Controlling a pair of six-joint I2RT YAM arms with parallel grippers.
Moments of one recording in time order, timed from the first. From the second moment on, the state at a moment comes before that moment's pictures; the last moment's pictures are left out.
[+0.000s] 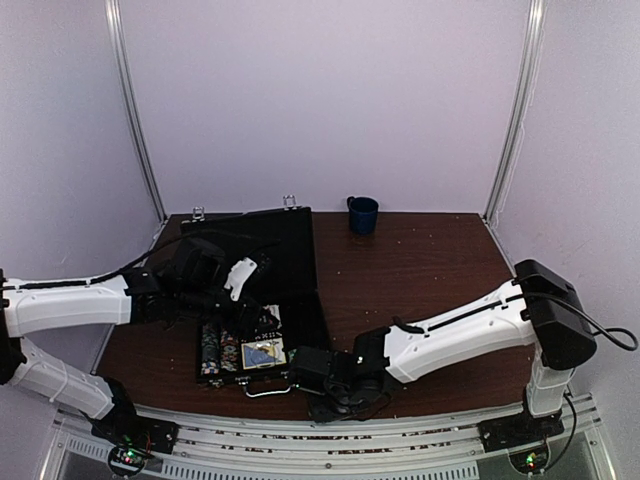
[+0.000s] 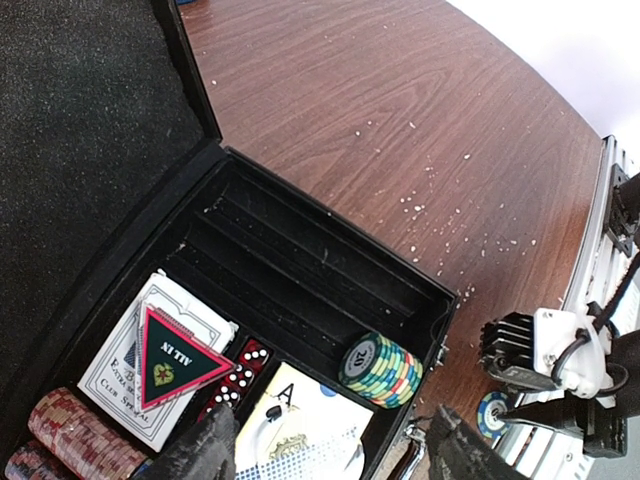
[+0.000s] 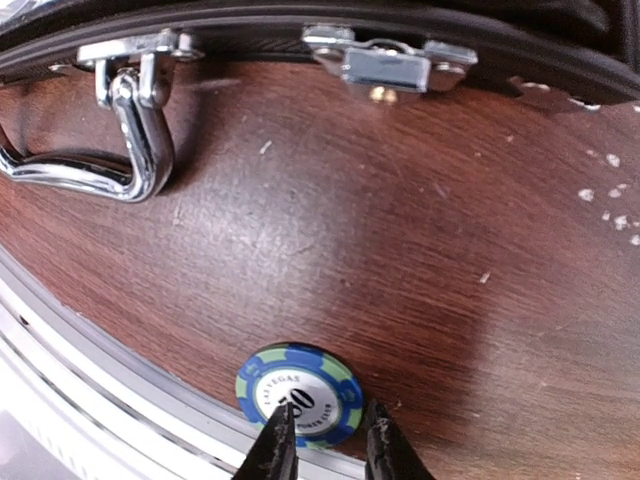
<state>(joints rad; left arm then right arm) -0.82 1.25 0.77 -0.23 0.20 -0.17 1.40 1.94 1.28 -0.60 0.09 1.06</state>
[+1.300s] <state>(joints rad) -0.86 1.14 0.59 -0.19 0.40 -0.65 1.22 1.65 0.82 0.00 -0.13 1.09</state>
